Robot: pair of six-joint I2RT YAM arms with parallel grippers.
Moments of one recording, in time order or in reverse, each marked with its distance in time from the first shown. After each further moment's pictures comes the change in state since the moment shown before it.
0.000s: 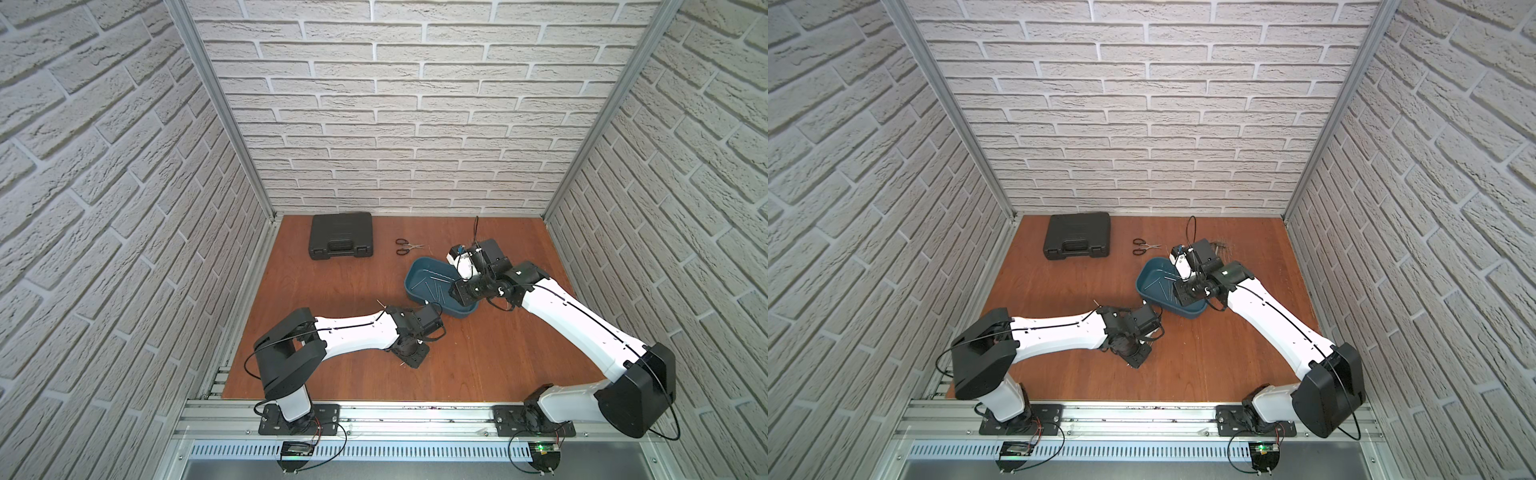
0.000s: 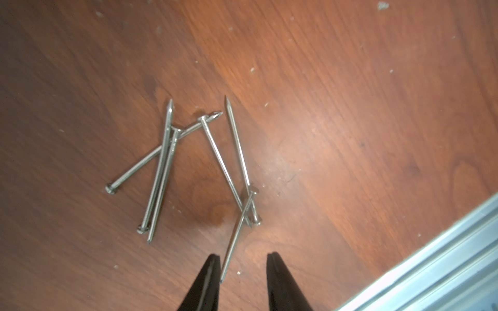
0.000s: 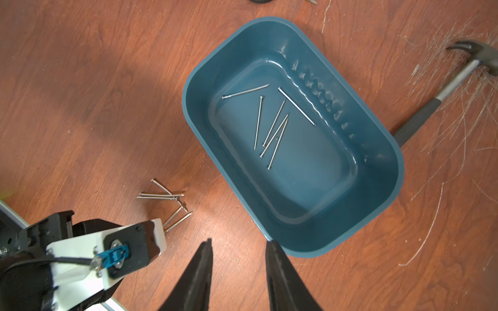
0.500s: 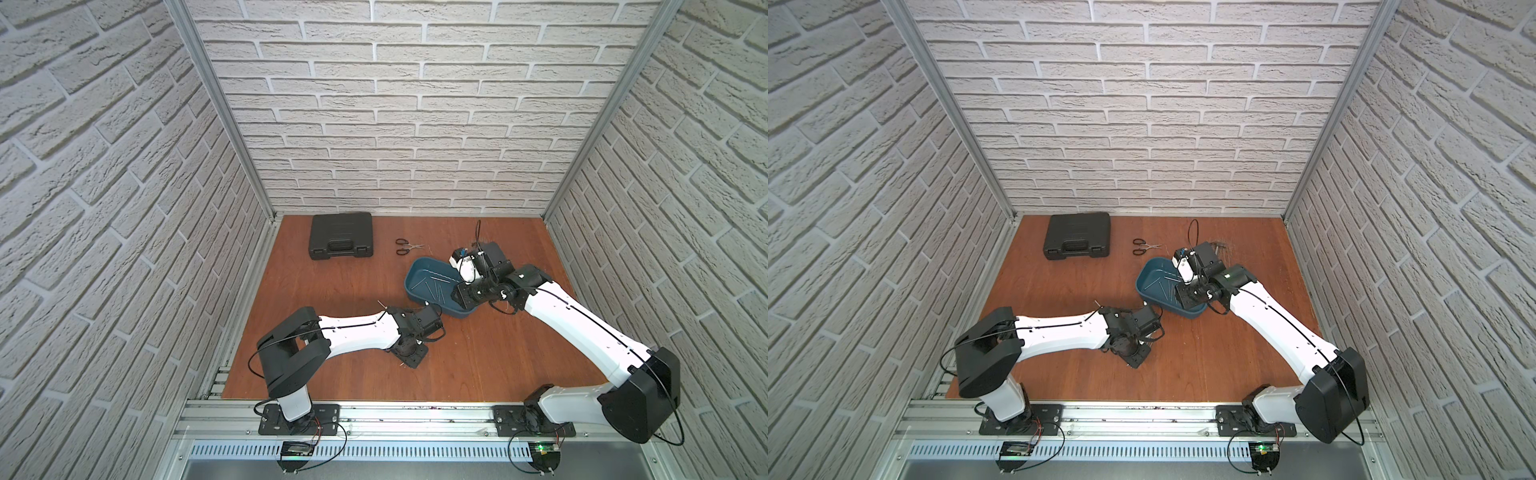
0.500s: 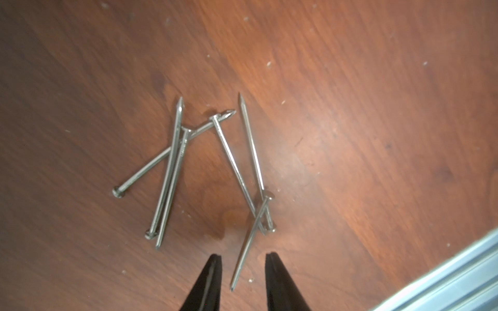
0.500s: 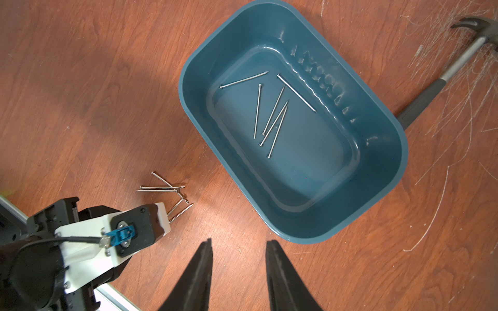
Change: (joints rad) left arm 0.000 0.021 -0.010 0.002 -0.023 0.013; right arm 0.000 -0.024 -0.024 -0.011 0.001 0.027
